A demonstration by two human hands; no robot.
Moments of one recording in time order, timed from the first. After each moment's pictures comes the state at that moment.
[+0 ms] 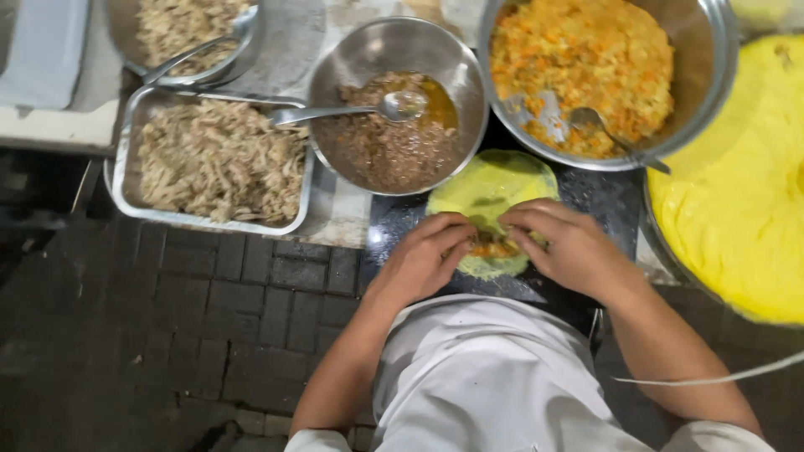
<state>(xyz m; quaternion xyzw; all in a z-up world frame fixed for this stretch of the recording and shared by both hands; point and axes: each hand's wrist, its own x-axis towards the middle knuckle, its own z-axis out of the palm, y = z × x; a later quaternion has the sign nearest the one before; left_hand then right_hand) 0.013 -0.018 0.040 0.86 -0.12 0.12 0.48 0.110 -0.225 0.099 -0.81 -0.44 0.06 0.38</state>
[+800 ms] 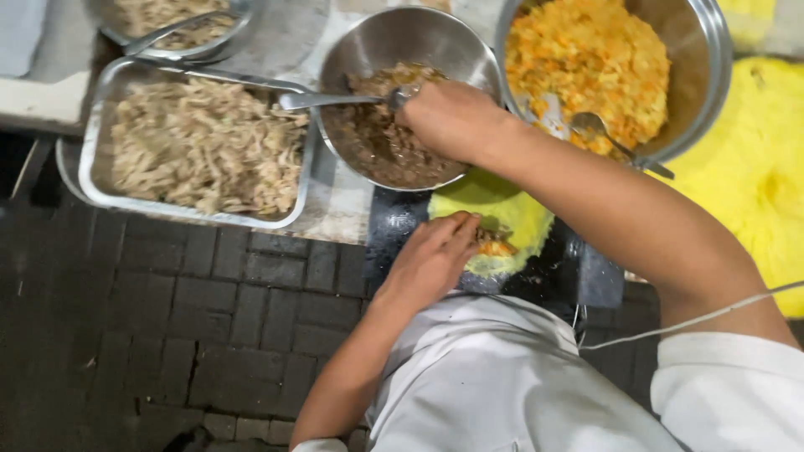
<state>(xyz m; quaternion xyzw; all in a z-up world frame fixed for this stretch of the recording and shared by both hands) -0.002 -0.025 0.018 0.92 -0.14 0.12 0.34 0.194 -0.042 0.123 -0.83 -0.53 0.19 -0.06</state>
